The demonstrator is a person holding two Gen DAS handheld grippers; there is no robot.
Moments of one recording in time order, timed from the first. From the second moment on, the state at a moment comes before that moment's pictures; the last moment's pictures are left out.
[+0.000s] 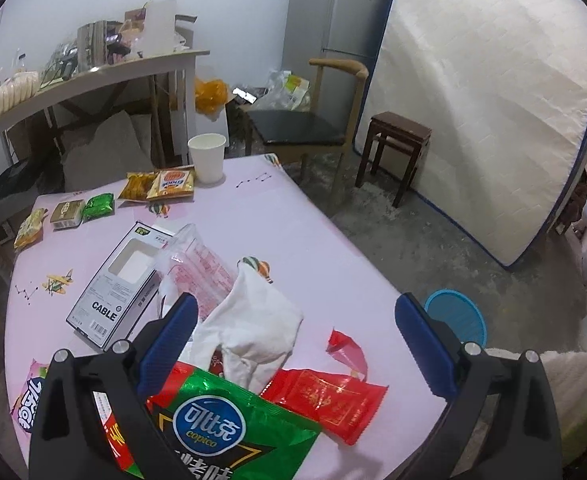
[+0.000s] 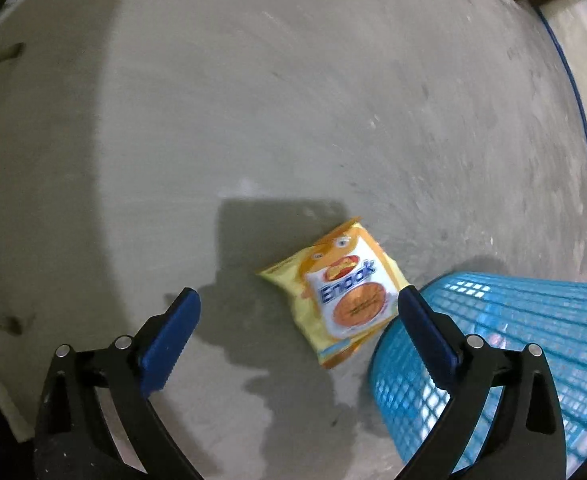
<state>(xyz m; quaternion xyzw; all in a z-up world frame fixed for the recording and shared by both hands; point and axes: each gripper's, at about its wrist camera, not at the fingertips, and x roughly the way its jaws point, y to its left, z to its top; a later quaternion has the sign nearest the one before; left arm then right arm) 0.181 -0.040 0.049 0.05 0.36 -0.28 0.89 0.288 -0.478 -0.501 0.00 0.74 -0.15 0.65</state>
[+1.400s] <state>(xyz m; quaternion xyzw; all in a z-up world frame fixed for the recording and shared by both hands) 0.164 -0.029 0.066 0.02 0.32 -0.33 0.89 0.219 -0.516 -0.449 0.19 0.65 -0.09 0.73</state>
